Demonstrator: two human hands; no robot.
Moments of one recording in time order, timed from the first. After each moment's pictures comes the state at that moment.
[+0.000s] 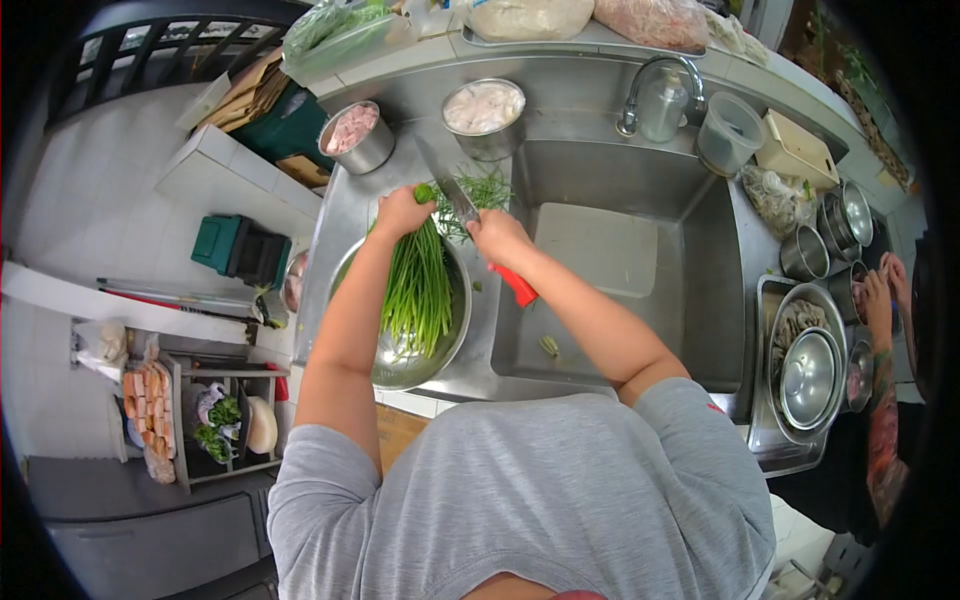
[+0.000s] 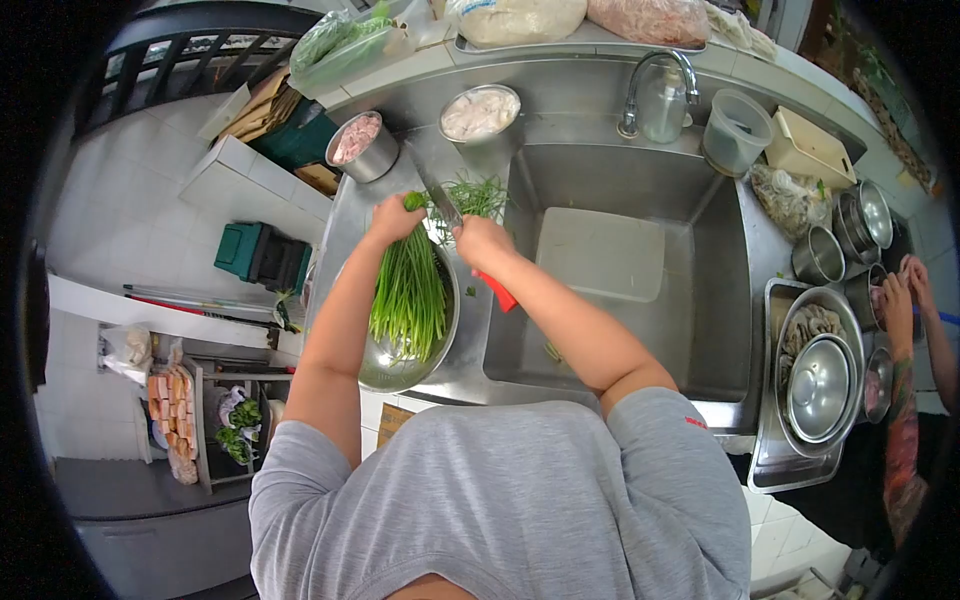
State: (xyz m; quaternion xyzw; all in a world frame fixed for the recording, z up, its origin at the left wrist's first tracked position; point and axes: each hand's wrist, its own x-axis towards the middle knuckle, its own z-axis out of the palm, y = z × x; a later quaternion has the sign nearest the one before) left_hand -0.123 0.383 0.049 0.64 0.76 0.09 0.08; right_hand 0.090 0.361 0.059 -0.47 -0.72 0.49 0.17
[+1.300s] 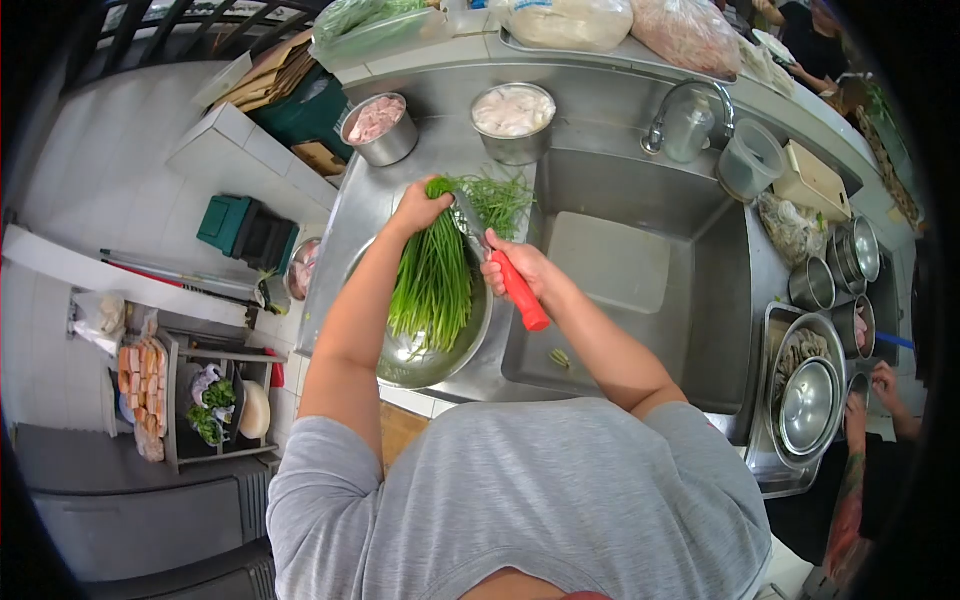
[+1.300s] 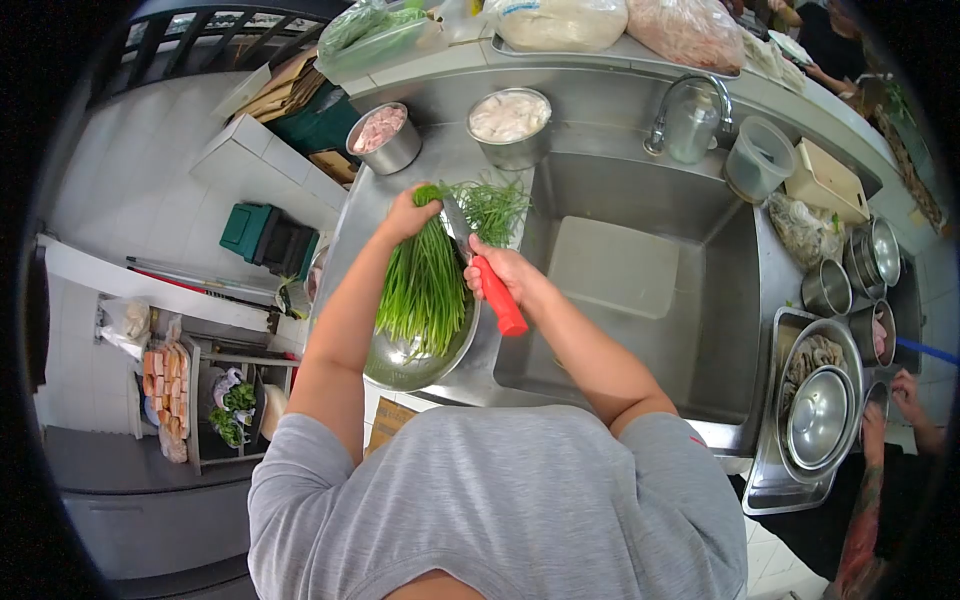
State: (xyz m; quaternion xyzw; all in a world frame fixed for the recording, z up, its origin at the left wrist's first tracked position) left_hand -0.138 0.379 0.049 0.64 0.66 0.32 0.24; right_hand 0.088 0.350 0.022 -0.23 -0.15 0.96 0.09
